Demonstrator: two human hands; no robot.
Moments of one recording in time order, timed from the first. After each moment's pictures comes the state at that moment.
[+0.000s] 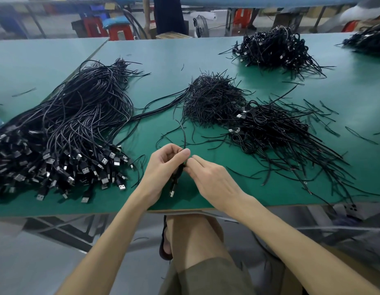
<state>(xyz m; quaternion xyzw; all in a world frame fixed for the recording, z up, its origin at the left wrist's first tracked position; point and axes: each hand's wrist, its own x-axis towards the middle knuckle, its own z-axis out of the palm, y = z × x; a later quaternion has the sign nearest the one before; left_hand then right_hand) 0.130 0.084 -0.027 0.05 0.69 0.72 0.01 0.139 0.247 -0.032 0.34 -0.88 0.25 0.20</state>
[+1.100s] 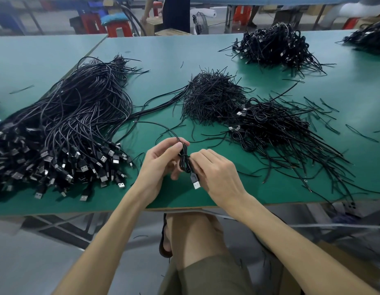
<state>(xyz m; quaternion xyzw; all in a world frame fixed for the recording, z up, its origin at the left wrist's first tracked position) 0.124 0.075 -0.034 0.08 0.62 0.78 0.03 0.144 0.251 -0.023 0.30 -0.87 0.26 0.29</state>
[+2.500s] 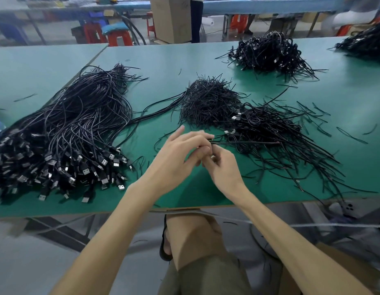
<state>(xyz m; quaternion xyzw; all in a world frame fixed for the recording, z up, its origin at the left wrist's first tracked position) 0.134 0.107 0.025 0.31 0.88 0.32 -0.14 0.122 0.261 -0.031 0.15 -0.76 0.63 0.09</state>
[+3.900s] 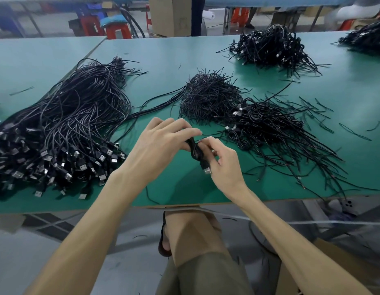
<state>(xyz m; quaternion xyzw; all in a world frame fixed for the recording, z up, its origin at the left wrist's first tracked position) 0.125 0.080 0.041 0.32 0.91 0.08 -0.24 0.126 0.264 -0.030 0.19 -0.80 0.54 0.17</state>
